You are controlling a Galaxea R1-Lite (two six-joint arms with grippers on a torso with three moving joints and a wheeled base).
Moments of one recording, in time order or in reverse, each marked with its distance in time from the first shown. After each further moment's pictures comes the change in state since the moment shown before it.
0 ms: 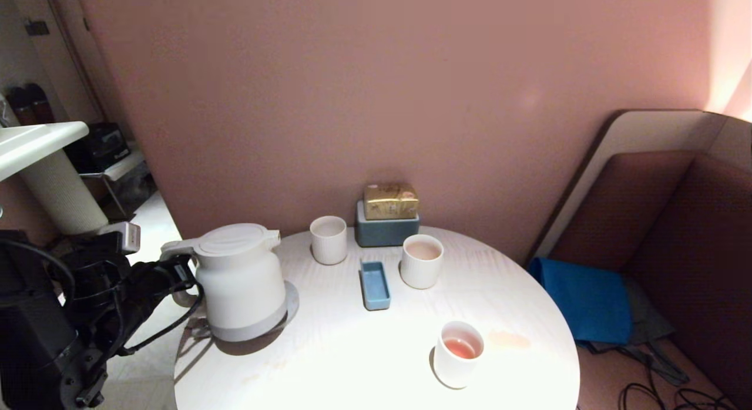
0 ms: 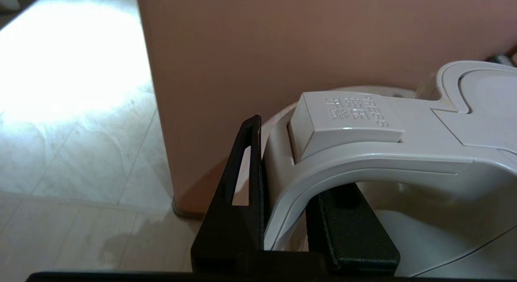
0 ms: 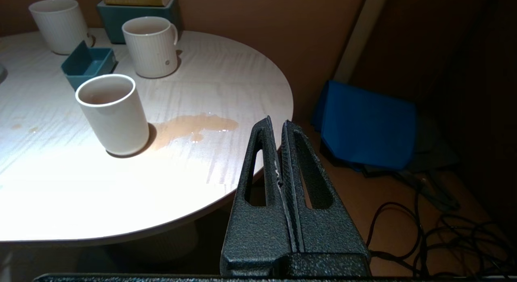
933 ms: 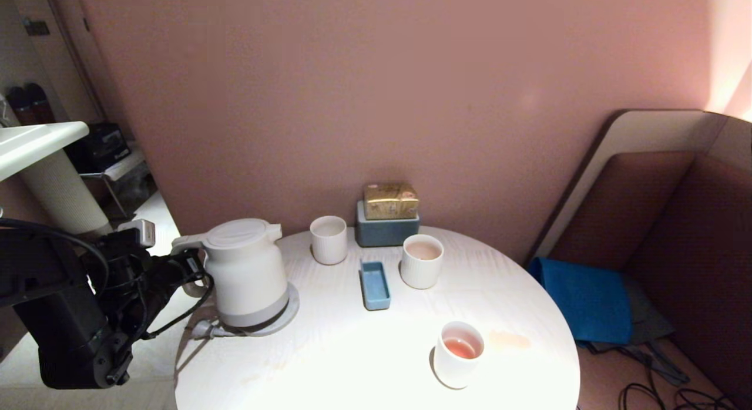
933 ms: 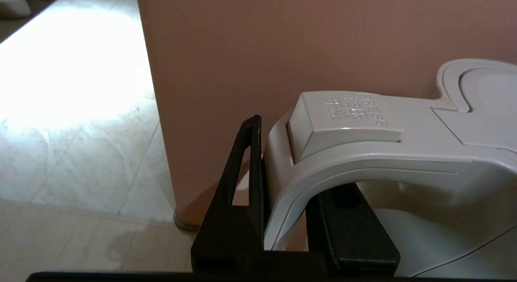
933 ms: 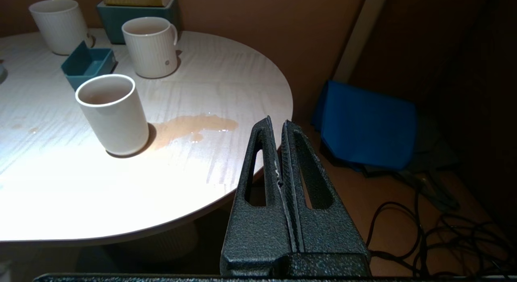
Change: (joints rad) left arm -0.003 0.122 -0.135 -0.002 0.035 -0.001; right arm 0.000 0.000 0.000 0.000 0.000 0.000
